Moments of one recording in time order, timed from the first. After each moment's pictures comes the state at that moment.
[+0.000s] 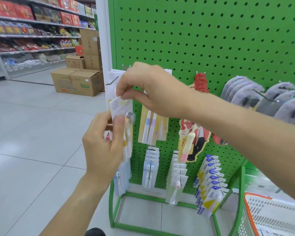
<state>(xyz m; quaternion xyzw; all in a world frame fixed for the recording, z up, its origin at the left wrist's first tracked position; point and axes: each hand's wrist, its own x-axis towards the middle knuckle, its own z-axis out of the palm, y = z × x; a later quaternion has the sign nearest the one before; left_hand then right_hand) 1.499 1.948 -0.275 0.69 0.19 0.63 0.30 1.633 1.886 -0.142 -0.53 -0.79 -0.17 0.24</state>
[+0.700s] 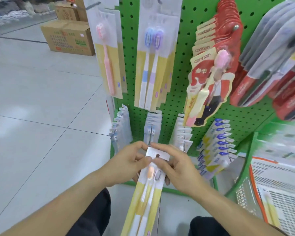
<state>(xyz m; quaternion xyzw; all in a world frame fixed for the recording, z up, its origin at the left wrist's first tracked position) 1.506 1.928 -0.392 0.75 0.22 0.00 0.63 1.637 1.787 -0.427 -0.67 -0.43 0.30 0.53</state>
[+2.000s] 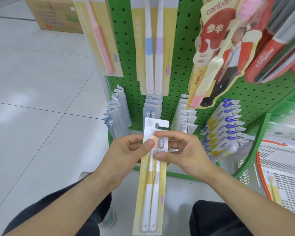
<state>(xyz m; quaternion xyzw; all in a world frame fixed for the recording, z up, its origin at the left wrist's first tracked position) 1.514 1.910 -0.417 0.58 0.32 0.11 0.74 1.663 1.789 -0.448 -0.59 -0.34 0.40 0.61</state>
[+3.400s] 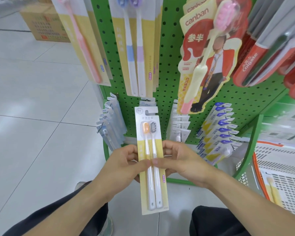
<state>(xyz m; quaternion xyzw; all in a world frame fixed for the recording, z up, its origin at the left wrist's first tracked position) 1.518 1.910 -0.424 0.67 0.33 0.05 0.66 1.675 1.785 -0.443 -0.61 -0.29 0.52 0.51</state>
